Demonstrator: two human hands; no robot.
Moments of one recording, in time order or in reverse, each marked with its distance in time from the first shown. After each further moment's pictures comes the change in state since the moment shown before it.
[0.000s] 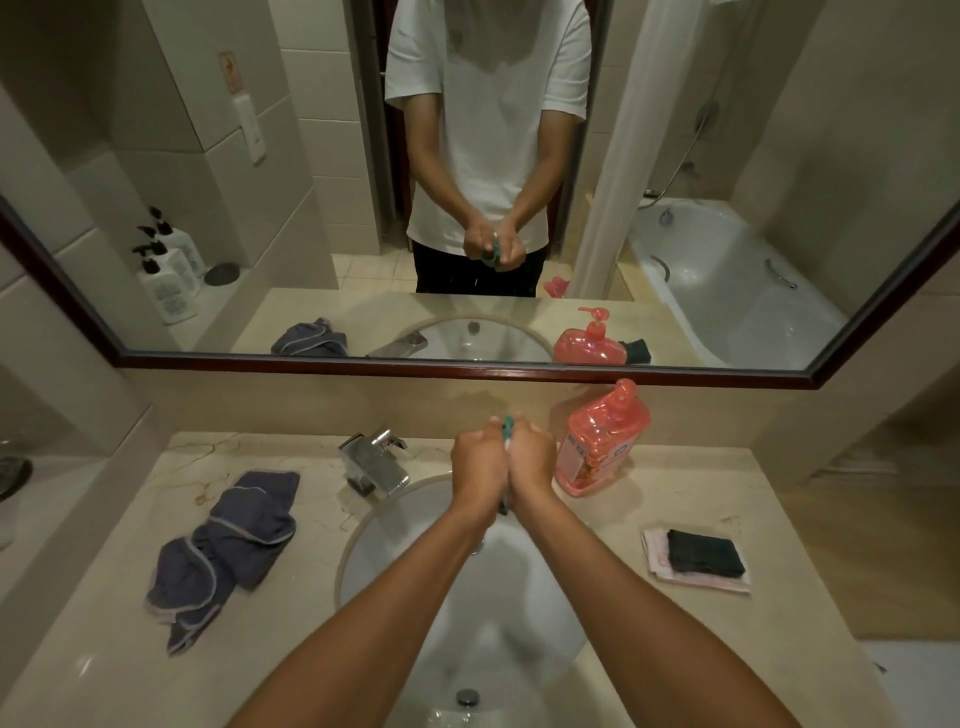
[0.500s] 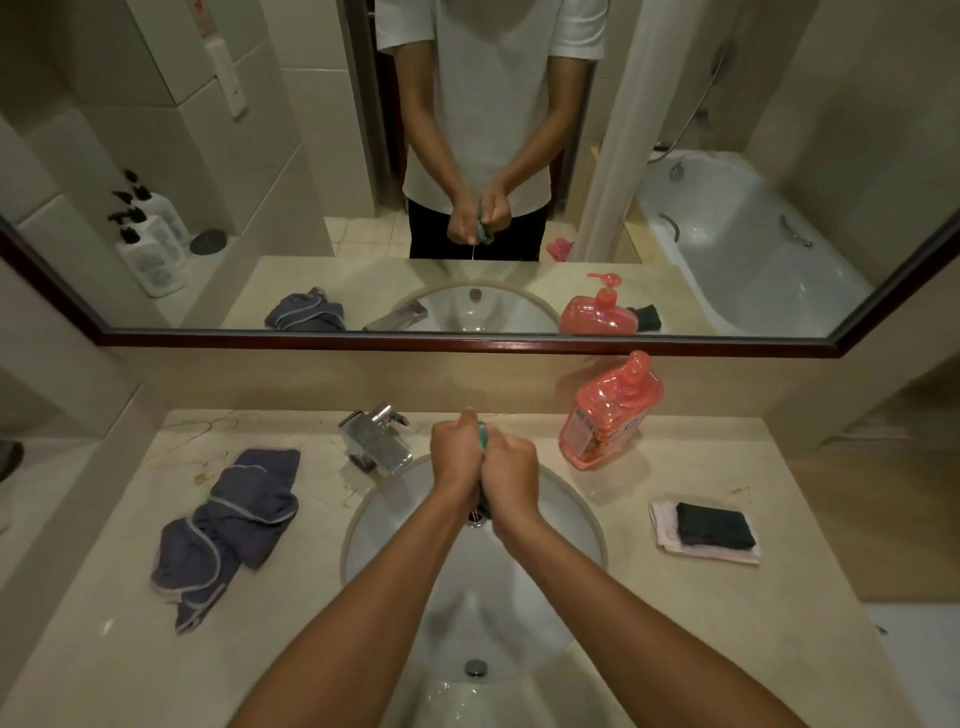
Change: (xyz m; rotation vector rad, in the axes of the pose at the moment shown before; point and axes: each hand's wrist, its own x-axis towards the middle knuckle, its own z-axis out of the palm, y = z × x) left_hand 0.023 -0.025 -0.014 -0.077 0.036 -0.092; right_hand -0.015 0.043 0.020 -0.088 -0.070 0.026
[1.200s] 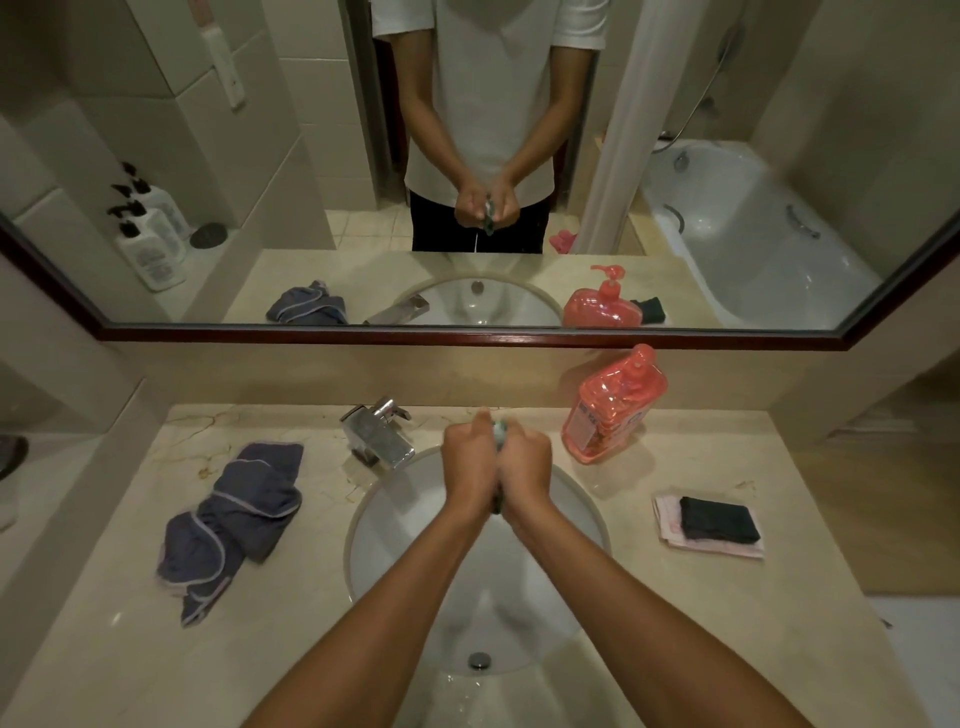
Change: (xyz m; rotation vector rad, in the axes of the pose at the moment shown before) left_hand -0.018 -0.005 0.002 0.044 -0.025 0.081; right_hand -0.001 -0.006 -0.011 0.111 0.021 0.047
